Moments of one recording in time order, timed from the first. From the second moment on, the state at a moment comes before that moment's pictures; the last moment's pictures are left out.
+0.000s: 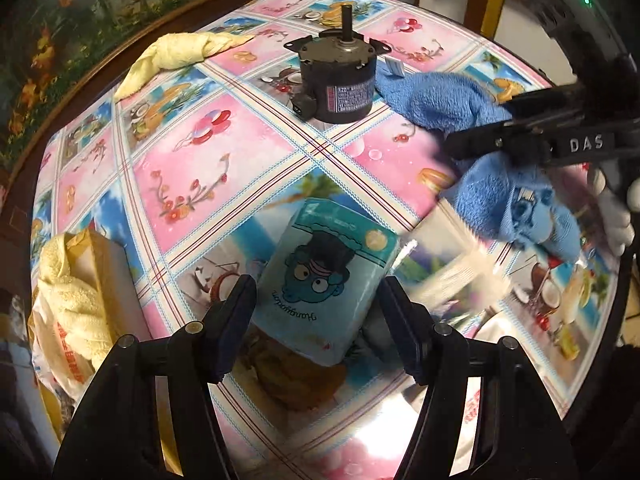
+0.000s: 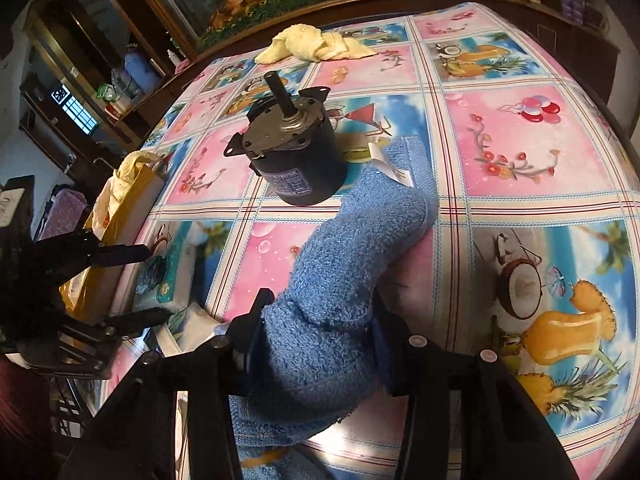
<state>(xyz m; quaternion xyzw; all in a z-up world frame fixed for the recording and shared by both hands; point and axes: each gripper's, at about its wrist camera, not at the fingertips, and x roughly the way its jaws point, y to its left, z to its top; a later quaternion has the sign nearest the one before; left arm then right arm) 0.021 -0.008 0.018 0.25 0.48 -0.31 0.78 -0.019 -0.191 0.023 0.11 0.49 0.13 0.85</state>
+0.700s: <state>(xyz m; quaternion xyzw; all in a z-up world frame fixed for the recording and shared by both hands) -0.005 0.028 0.068 0.05 0.44 -0.32 0.84 -0.045 -0.194 0.065 0.15 0.42 0.16 0.88</state>
